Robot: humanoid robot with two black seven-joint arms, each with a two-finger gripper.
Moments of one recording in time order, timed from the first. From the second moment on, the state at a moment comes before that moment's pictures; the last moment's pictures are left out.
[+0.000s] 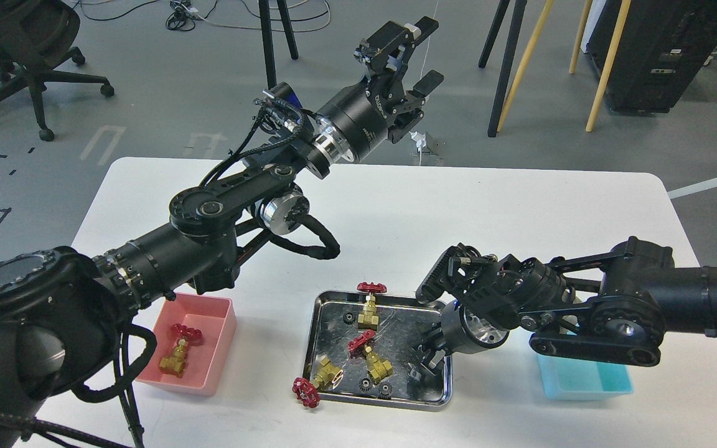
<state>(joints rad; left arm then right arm) -1.03 -0.04 -0.41 -0.77 0.39 -0.19 -0.49 1.16 -0.37 -0.26 1.41 -1.60 0.49 -0.09</state>
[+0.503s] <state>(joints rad) -1.04 -0.03 -0.41 -0.77 0.39 -0.20 -0.49 1.17 -1.03 -0.22 1.66 -1.55 0.49 -0.09</state>
